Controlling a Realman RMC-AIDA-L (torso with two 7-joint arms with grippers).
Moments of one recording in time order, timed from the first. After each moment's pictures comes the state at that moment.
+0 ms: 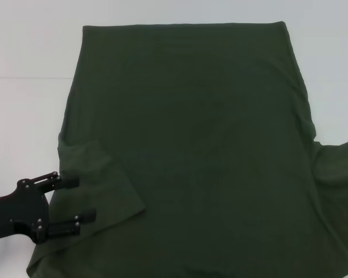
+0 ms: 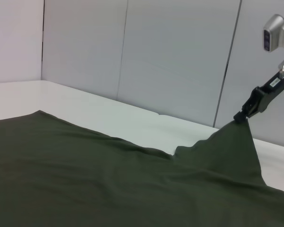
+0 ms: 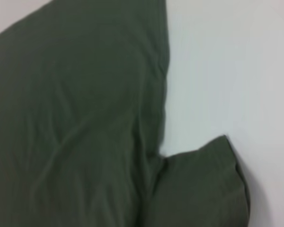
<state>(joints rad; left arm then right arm) -0.38 -2.11 0.32 0.80 2.21 1.81 -1.17 0.54 1.94 -0.41 -1.11 -2.58 -1.65 2.54</state>
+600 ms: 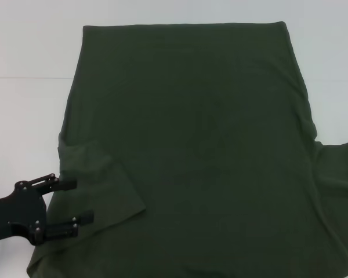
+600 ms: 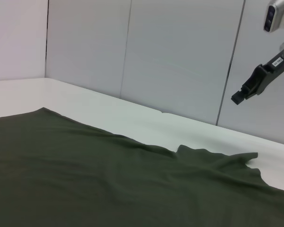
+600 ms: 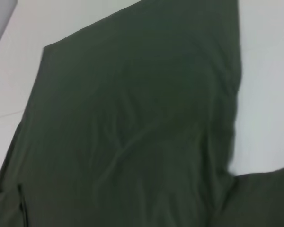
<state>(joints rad) -0.37 -2.11 0.32 0.80 2.21 1.81 -1.17 0.58 1.95 -0.43 -1.18 -2.50 -1.74 2.53</state>
